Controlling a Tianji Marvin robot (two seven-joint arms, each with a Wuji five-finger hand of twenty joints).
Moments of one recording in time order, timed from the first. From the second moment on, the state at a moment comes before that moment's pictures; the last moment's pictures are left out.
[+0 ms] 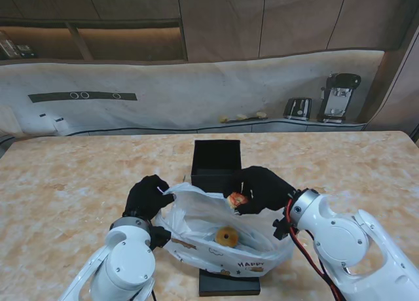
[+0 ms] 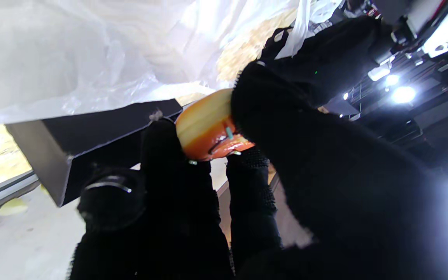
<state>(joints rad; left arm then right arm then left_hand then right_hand) 1.77 -1.25 -1.14 -2.03 0.32 0.61 0.38 -1.62 -1.04 1.26 -1.95 -0.40 -0.10 0.33 1.20 -0.55 0.35 -0.02 0.71 0.34 0.92 0.51 1.01 0.33 0.86 0.92 0.99 0.38 1.27 0.82 0.71 0.49 1.66 0.92 0.77 -1.01 1.13 -0.20 0.77 0.00 0.79 0.44 0.82 0.19 0.89 0.71 0.93 0.07 1.15 0.69 0.89 0.05 1.56 0.70</state>
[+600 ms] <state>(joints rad) 1.78 -1.25 -1.15 -2.04 0.31 0.61 0.38 -1.56 -1.03 1.18 -1.89 -0.49 -0.17 0.38 1.20 -0.55 0.35 -0.02 0.71 0.34 0.92 0.51 1.01 0.33 0.86 0.92 0.99 0.38 1.27 0.82 0.71 0.49 1.66 0.92 0.74 -0.91 1.03 -0.10 0.74 -0.01 0.68 0.50 0.62 0.14 0.75 0.69 0.64 0.12 0.83 0.67 0.49 0.09 1.36 0.75</state>
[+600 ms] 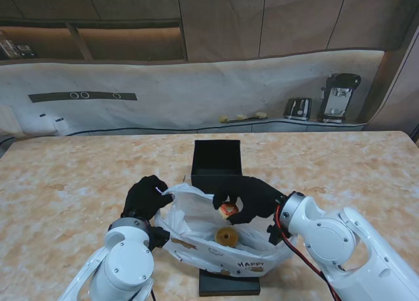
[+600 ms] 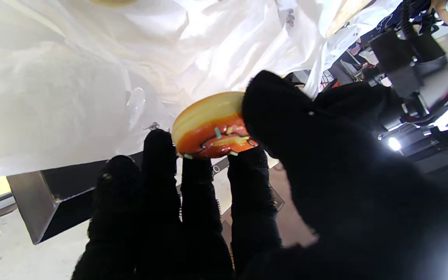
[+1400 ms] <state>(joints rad) 1.78 -1.25 -1.16 -2.04 0.31 0.60 0.37 -1.64 -1.05 1.33 -1.92 -0.62 -0.26 0.26 1.20 -0.55 0.35 -0.02 0.71 0.34 0.92 0.51 1.01 0.33 0.86 0.92 0.99 0.38 1.27 0.82 0.71 0.49 1.66 0.92 0.57 -0.79 0.89 -0.07 0.63 -0.04 0.48 0.43 0.47 0.14 0.59 0.47 0.43 0.10 0.60 0.49 0.21 0.17 1.08 0.73</state>
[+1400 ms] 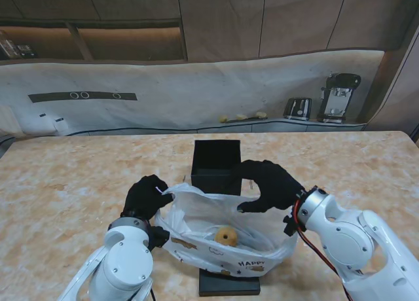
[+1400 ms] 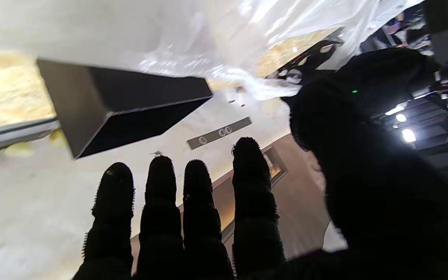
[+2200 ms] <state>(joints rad) 1.77 -1.25 -1.14 -2.04 0.31 0.58 0.37 -2.00 -1.06 1.68 -2.02 -0.91 -0.19 0.10 1.20 -0.55 0.35 -0.02 0.71 0.34 0.92 0.51 1.01 0.33 0.86 0.92 0.99 0.38 1.27 0.82 0.71 0.49 1.66 0.92 0.58 -0.79 0.92 -0.07 0.64 -0.02 0.53 0.44 0.51 0.14 0.60 0.46 0.46 0.11 0.64 0.51 0.23 0.17 1.13 0.74</state>
